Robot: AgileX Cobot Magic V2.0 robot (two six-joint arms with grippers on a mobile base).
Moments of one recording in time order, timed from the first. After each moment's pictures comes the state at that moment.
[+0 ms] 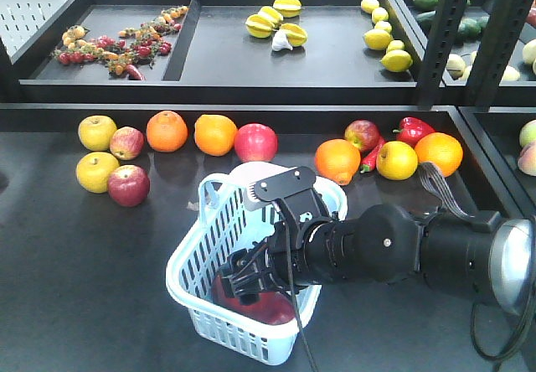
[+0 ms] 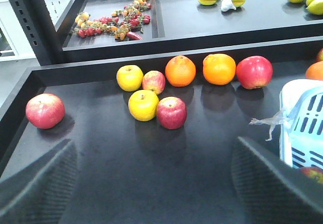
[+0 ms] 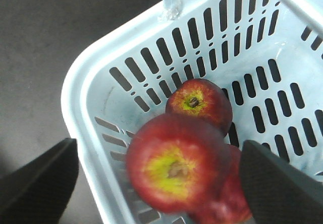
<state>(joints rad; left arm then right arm) -0.21 0.48 -0.67 0.29 0.66 -0.24 0.68 1.65 -0.92 0.68 0.23 -0.47</state>
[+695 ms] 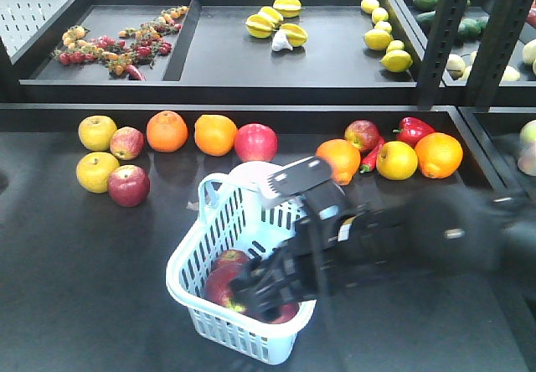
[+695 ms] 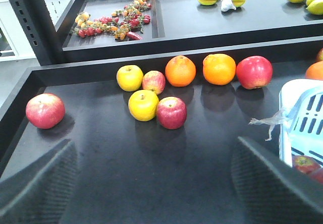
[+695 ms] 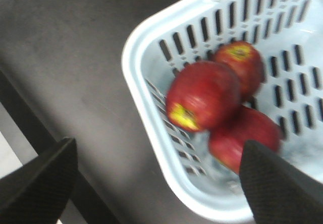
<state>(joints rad) -0.21 0.48 -0.67 0.29 0.66 -0.24 0.65 1.45 -0.92 0.54 0.50 -0.37</state>
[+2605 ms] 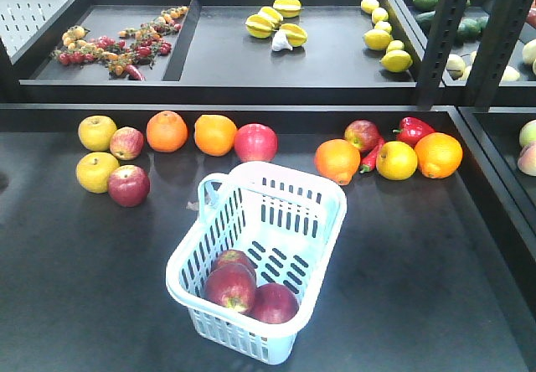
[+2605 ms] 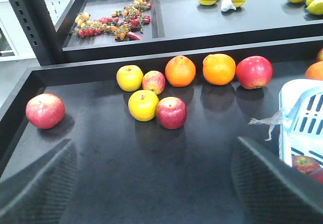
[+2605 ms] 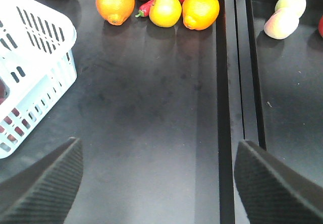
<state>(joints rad) -0.21 0.48 -0.67 0.29 0.66 -0.24 0.10 0.66 -0.92 -0.09 1.07 -0.02</state>
